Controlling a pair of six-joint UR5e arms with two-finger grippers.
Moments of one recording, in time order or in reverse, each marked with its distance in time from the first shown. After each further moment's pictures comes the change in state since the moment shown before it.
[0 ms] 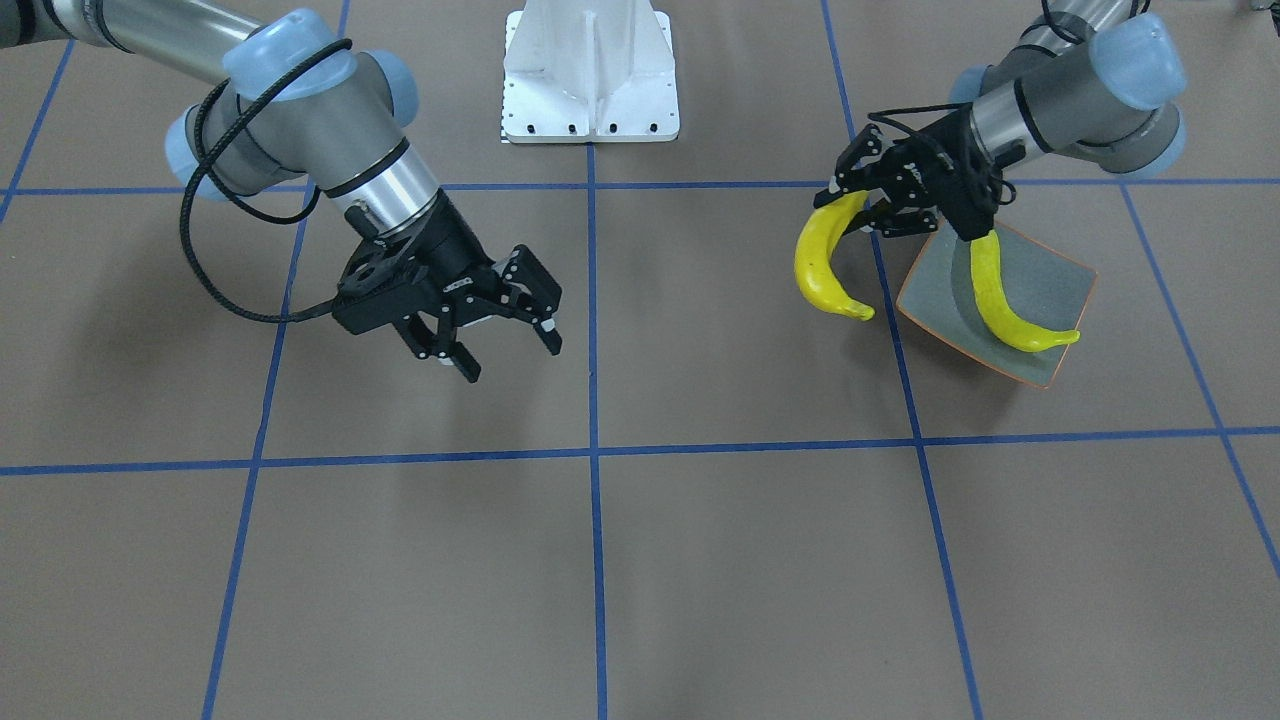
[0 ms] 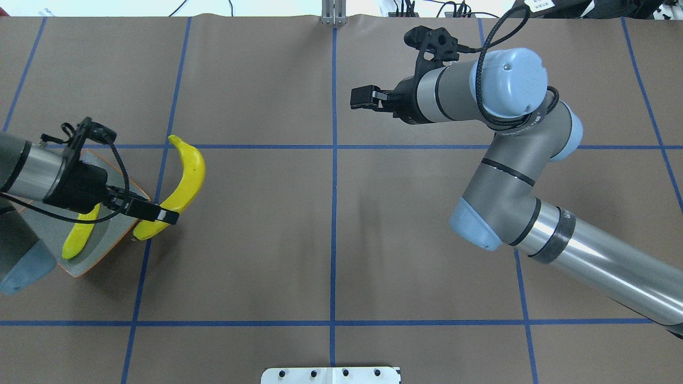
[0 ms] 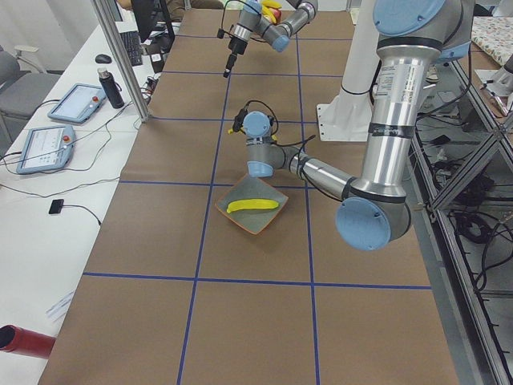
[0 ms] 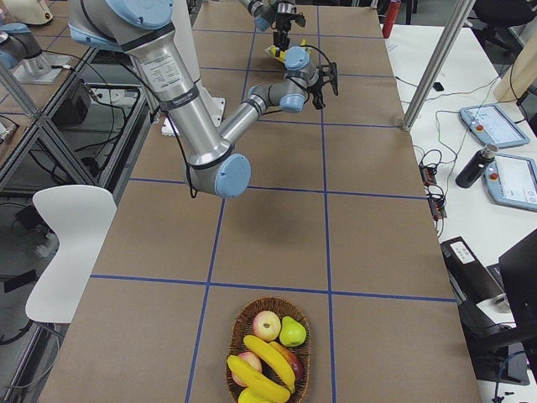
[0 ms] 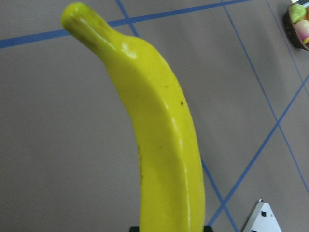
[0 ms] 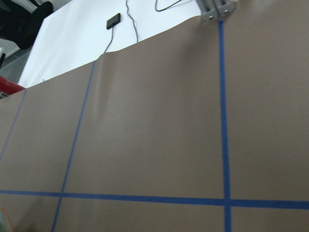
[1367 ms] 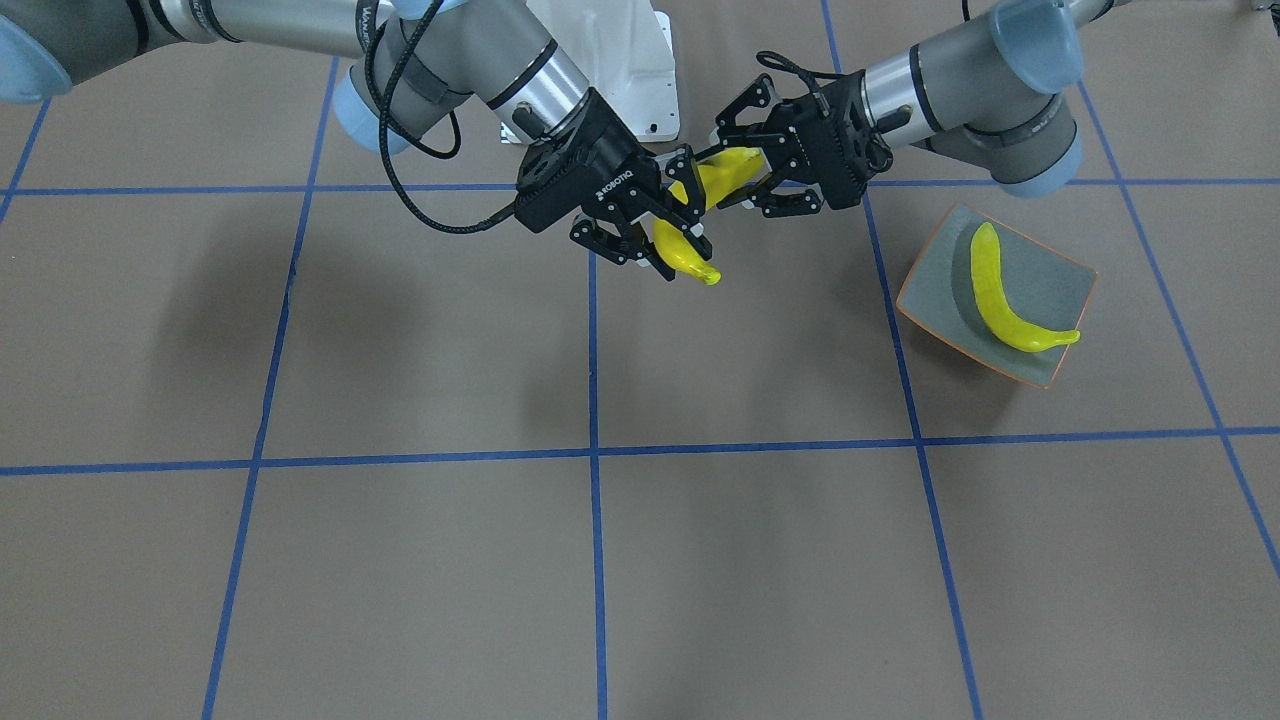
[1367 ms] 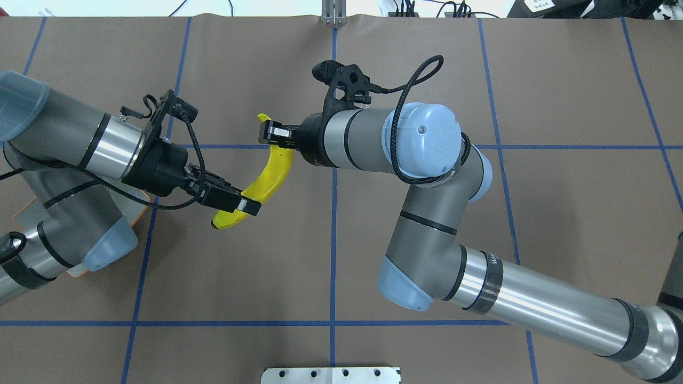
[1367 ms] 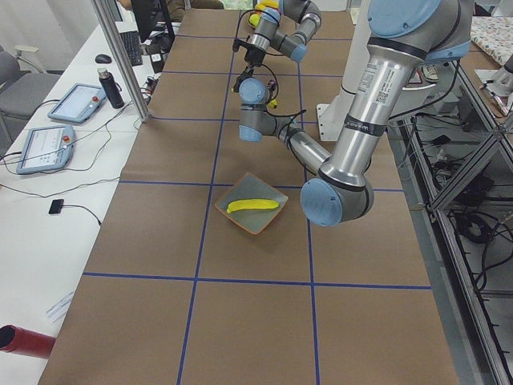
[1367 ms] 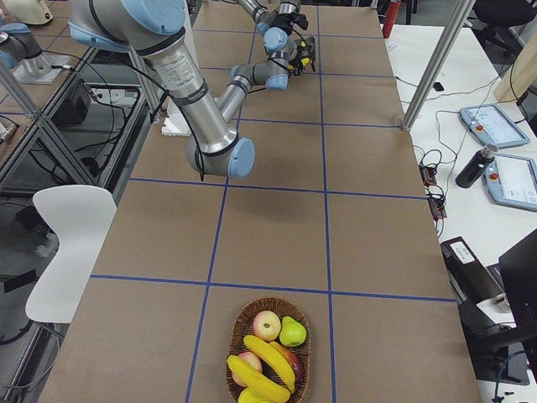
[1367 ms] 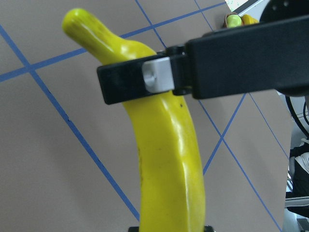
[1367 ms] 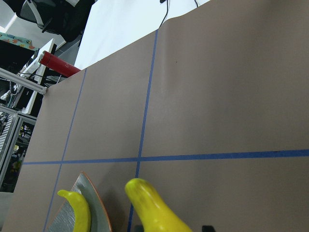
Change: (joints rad) left arm 0.076 -0.310 0.022 -0.006 -0.028 0.003; right arm -0.207 0.184 -0.017 0.116 -0.131 0.172
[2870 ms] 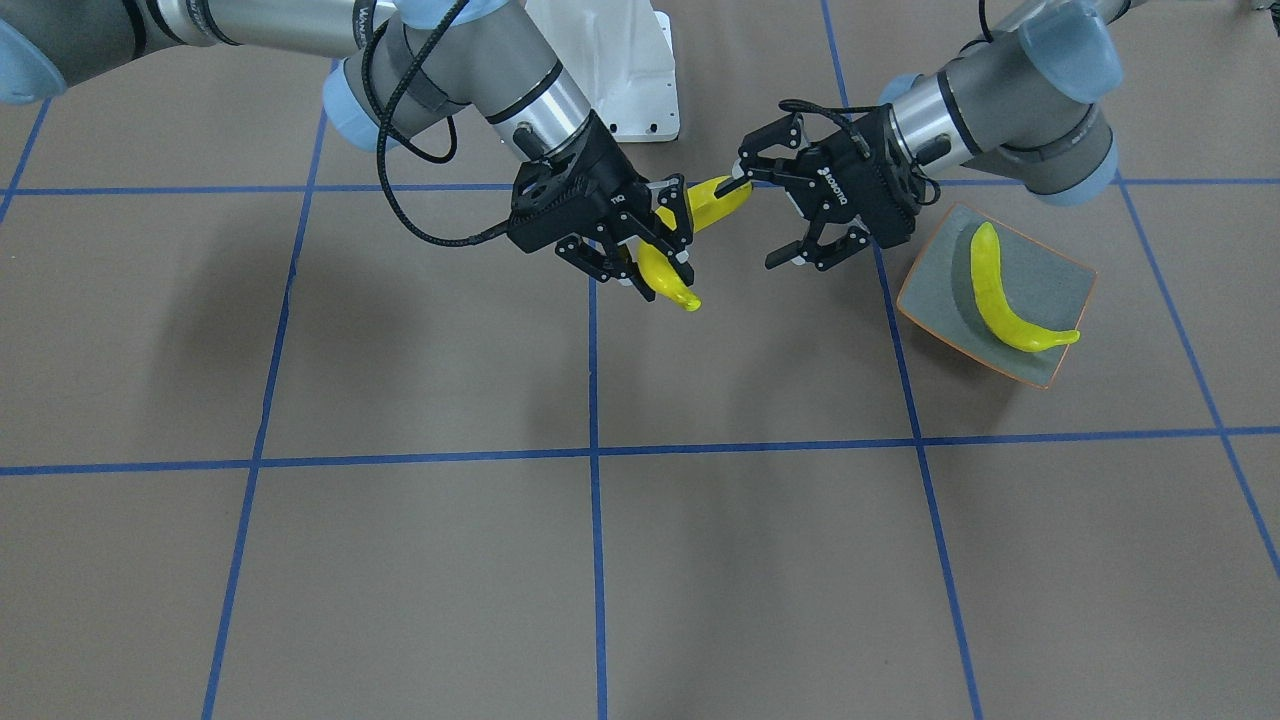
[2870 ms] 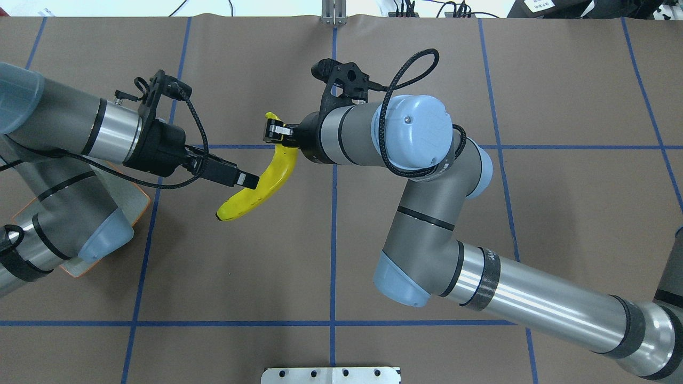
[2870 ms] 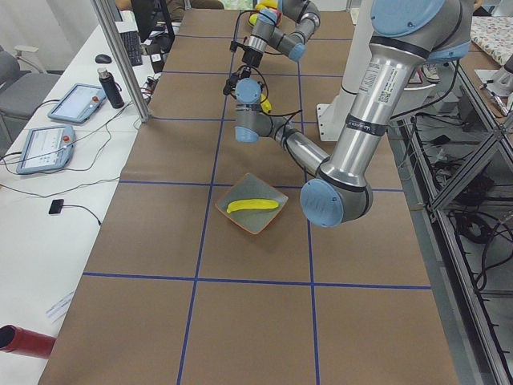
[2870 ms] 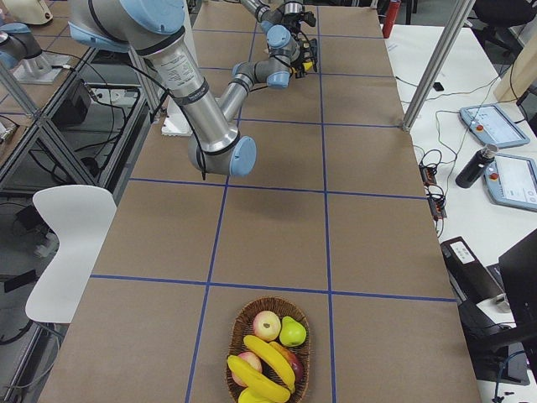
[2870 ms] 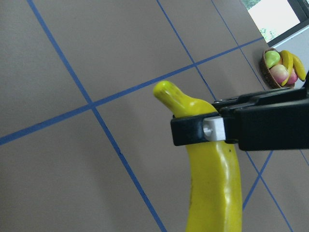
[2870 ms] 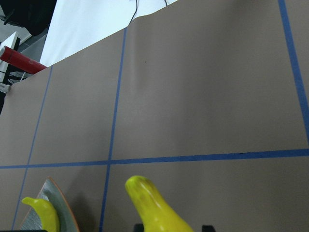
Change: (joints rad) left arm -0.019 -0.003 0.005 0.049 0.103 -0.015; right arm 0.003 0.013 -0.005 -0.078 0.008 -0.001
